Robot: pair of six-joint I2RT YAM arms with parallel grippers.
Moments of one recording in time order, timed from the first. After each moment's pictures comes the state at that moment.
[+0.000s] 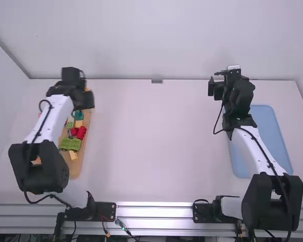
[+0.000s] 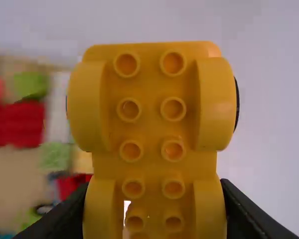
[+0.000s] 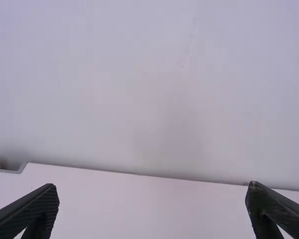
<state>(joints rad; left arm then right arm) 0.07 1.66 1.40 -0.79 -0.04 -0.03 0.00 1.43 0.94 0.26 0.00 -0.19</state>
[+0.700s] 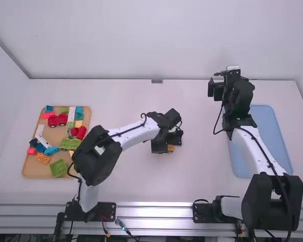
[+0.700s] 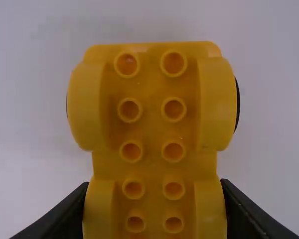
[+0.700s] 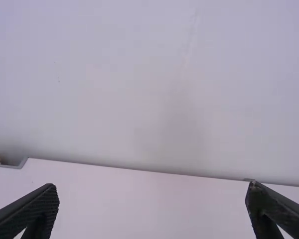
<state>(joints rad) -0.75 1.99 1.40 -0.87 0.01 0.76 0.00 1.43 0.94 0.25 0.00 -0.19</state>
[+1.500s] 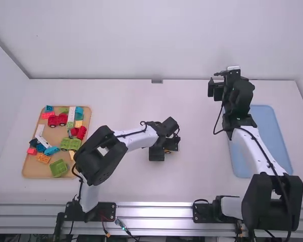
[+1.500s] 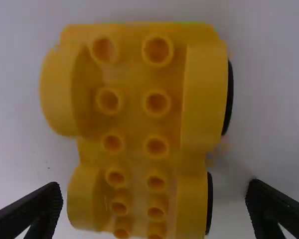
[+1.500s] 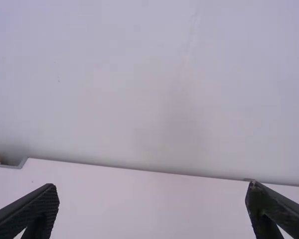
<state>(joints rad) -0.74 1.99 1.24 -0.65 -0.10 0.77 0.00 1.43 0.94 0.25 0.00 -0.19</state>
